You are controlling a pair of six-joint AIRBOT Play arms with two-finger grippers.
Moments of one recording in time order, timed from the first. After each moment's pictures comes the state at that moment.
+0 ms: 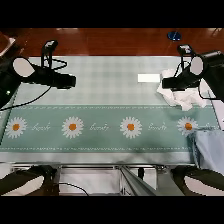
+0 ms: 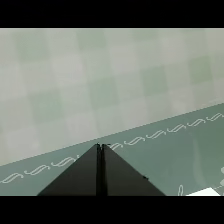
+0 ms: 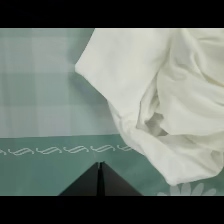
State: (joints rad) left arm -0.19 -1.25 1.17 1.23 -0.99 -1.46; right arm 0.19 -1.32 1.27 -1.73 1.22 1.84
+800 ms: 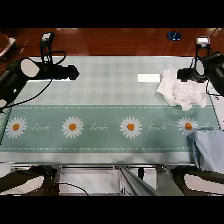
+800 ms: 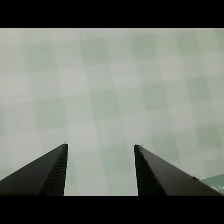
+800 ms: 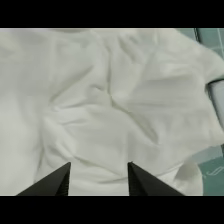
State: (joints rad) left arm -0.19 -1.32 1.17 1.23 -0.72 -1.46; right arm -0.01 -1.43 1.27 -1.99 0.99 2.01
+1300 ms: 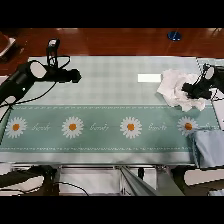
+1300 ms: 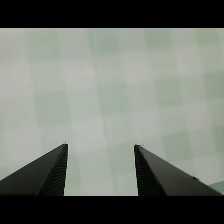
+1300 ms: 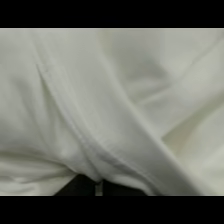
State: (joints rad) left arm -0.18 -1.39 1.18 1.23 -0.71 -1.46; right arm -0.24 -1.64 1.28 -1.65 1.05 1.85
